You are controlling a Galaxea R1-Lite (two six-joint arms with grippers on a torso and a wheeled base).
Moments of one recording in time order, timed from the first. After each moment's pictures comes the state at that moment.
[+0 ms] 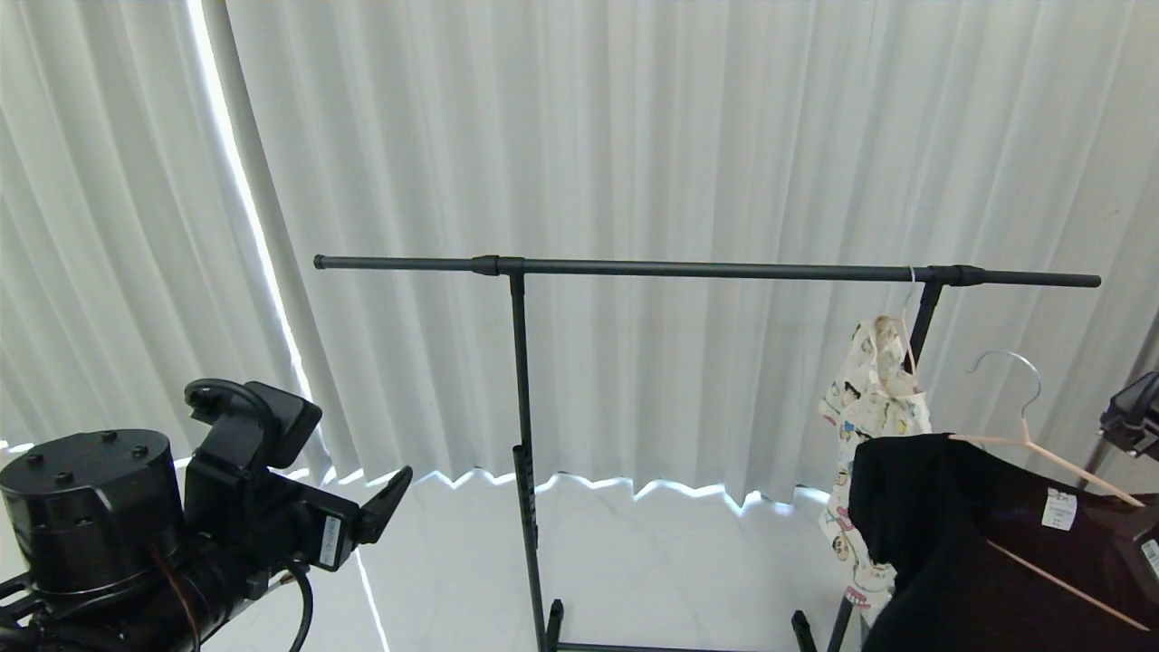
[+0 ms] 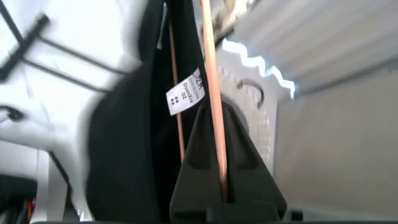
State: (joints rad) left arm -0.32 1.45 -0.23 -0.90 0.20 0.27; right arm 0.12 1.13 -0.64 0.17 -0.12 -0.40
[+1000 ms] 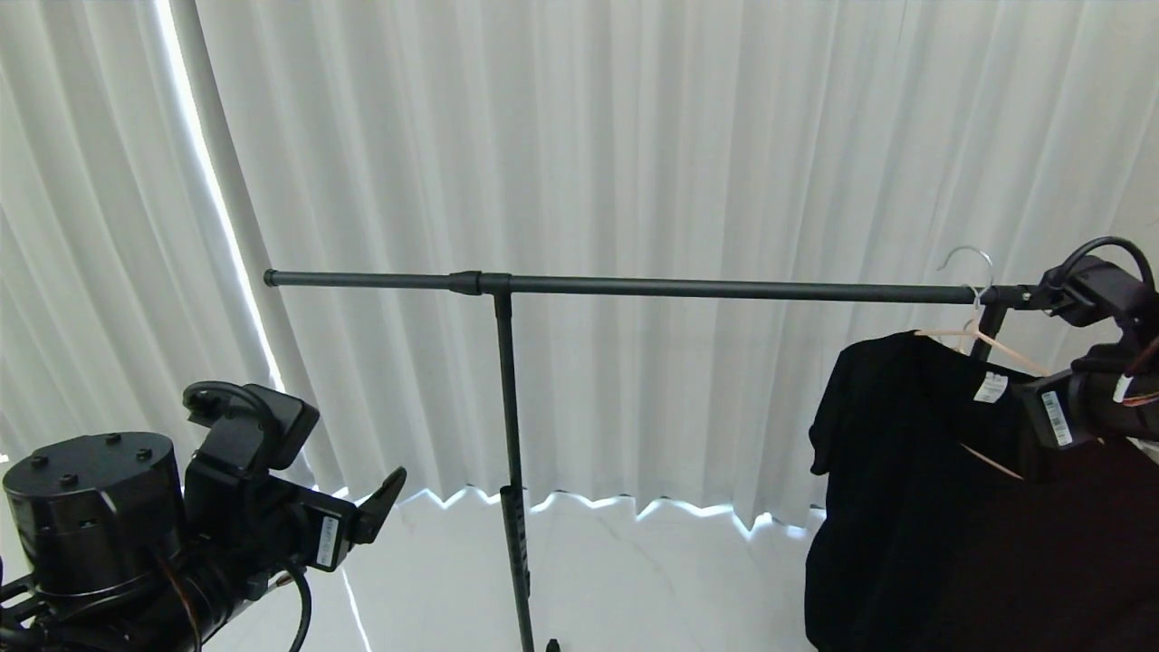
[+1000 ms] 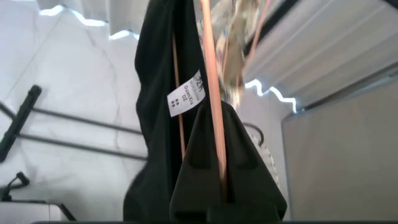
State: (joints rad) left arm -0.33 1.45 -0.23 -0.91 0.23 0.27; right arm 0.13 1.42 -0.89 -0.01 -0.13 -0.26
